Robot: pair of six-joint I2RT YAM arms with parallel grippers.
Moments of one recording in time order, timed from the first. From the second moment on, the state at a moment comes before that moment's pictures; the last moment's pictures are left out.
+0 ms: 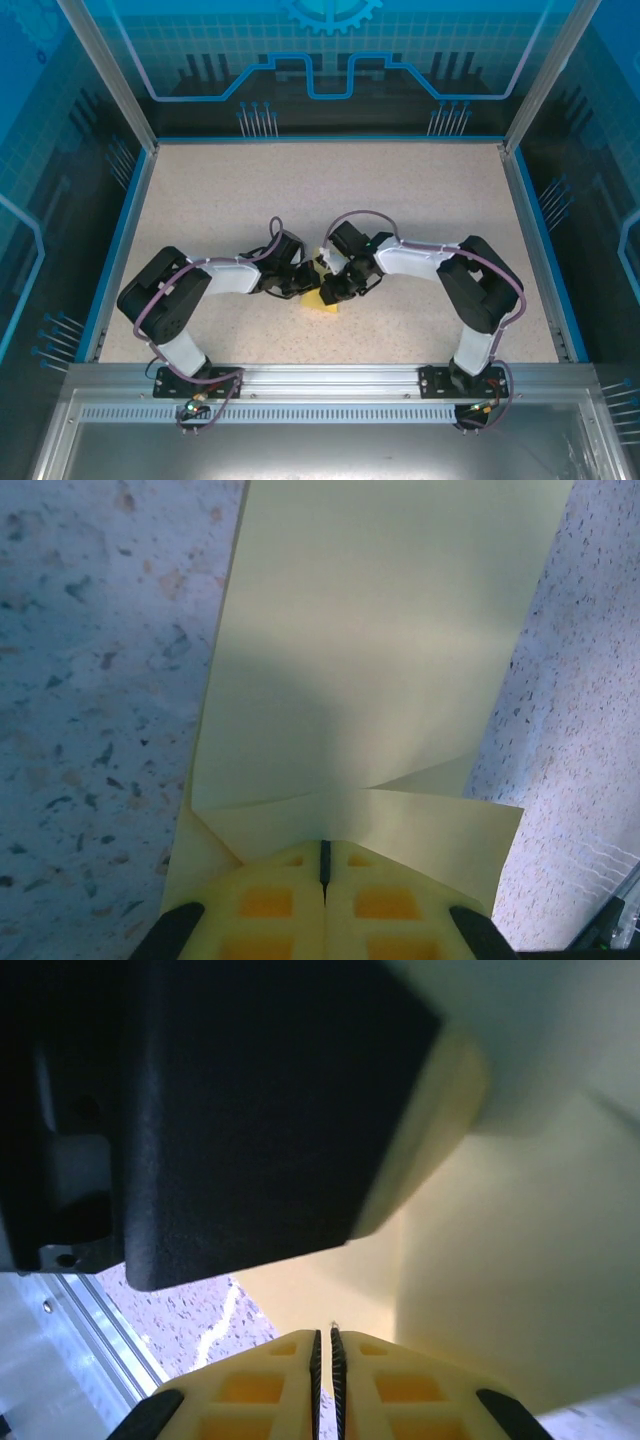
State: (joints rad) left arm -0.59 1.68 0.70 0.00 0.38 -0.93; right arm 0.76 1.80 1.04 -0.53 -0.54 0.33
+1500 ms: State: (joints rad) left arm -0.60 1.68 0.70 0.01 0.37 -0.96; right arm 0.69 1.75 0.86 -0.34 -0.61 0.46
